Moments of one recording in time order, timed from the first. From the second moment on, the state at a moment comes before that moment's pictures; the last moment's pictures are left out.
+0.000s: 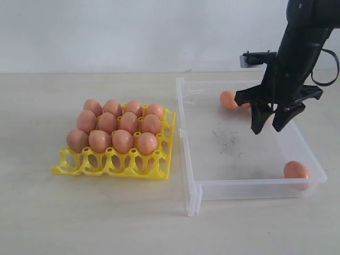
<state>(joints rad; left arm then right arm) 0.05 0.00 0.00 -0.31 -0.05 0.28 0.21 2.04 -1.59 0.14 1.21 -0.12</state>
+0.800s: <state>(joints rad) 0.05 0.00 0.00 -0.31 -0.05 0.28 0.21 1.88 -1.25 0.04 1.22 -0.02</state>
